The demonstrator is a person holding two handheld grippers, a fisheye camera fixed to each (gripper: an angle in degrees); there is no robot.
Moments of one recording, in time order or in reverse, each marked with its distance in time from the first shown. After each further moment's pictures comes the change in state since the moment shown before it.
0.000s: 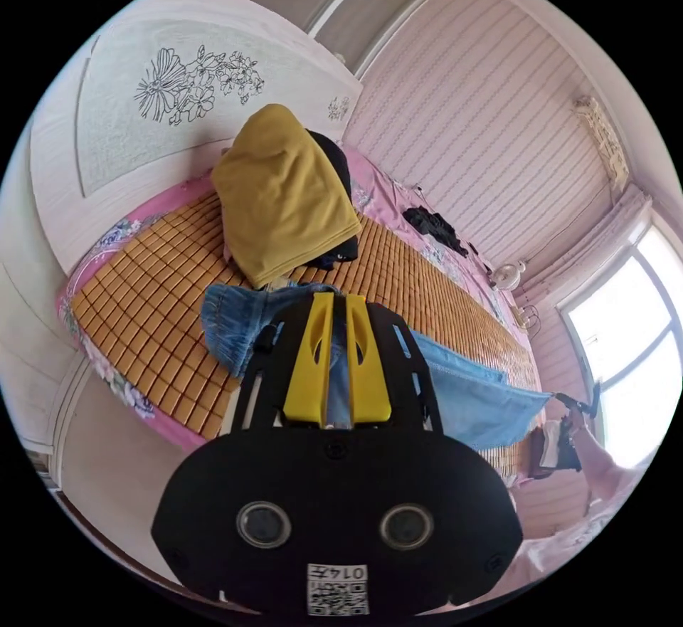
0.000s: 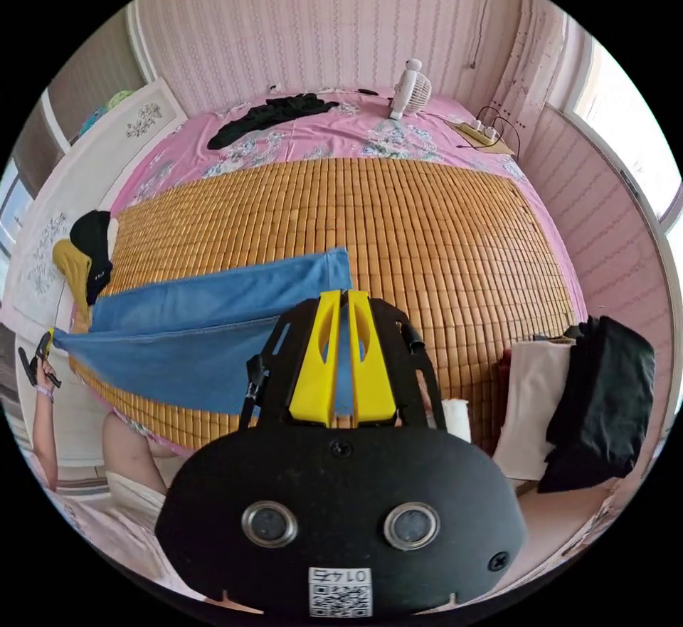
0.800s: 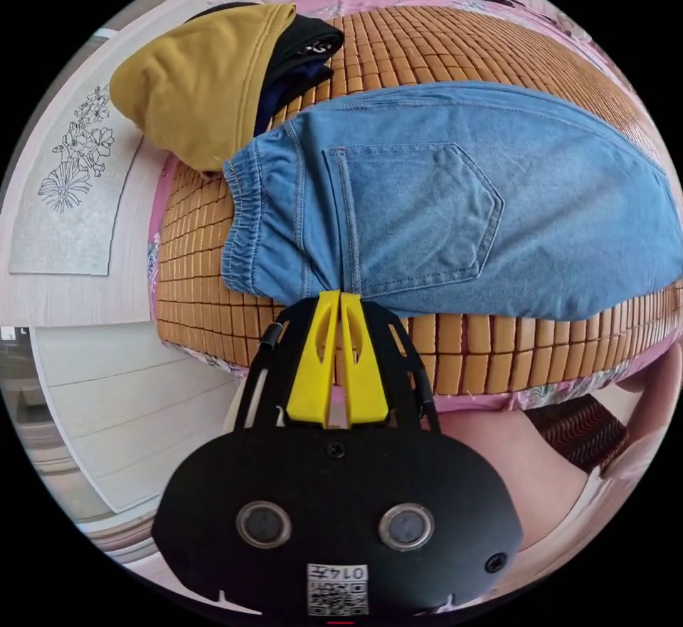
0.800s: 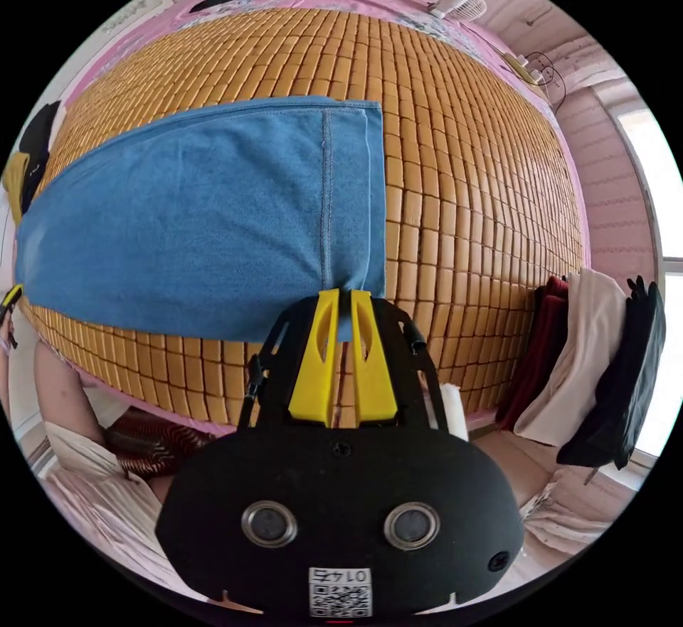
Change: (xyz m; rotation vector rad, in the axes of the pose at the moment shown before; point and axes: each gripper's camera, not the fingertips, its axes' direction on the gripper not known) left arm 0.116 0.095 0.183 -0.619 -0.646 0.544; right arm -0.049 0.143 0.118 -0.451 0.210 -0.223
